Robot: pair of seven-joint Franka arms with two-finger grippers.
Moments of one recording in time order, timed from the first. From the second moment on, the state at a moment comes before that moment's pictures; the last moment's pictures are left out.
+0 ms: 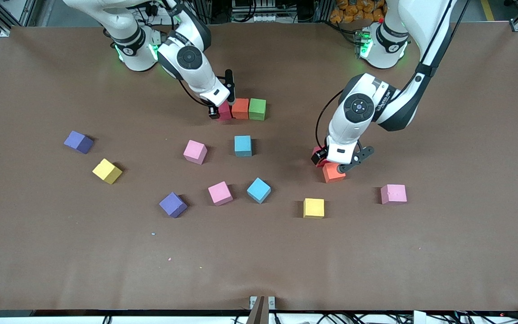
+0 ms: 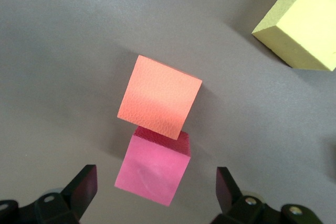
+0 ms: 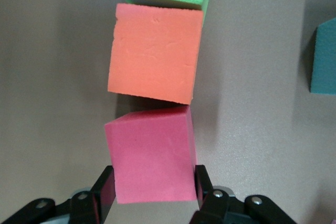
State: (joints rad) left arm -0.26 0.35 -0.28 -2.06 0.10 2.35 -1.18; right arm 0.10 0.22 0.71 -2.51 -0.06 2.62 -0.79
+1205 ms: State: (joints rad) left arm -0.26 0.35 -0.28 -2.06 0.10 2.35 -1.18; right arm 0.11 0.22 0.72 -2.50 -0.06 2.63 -0.67
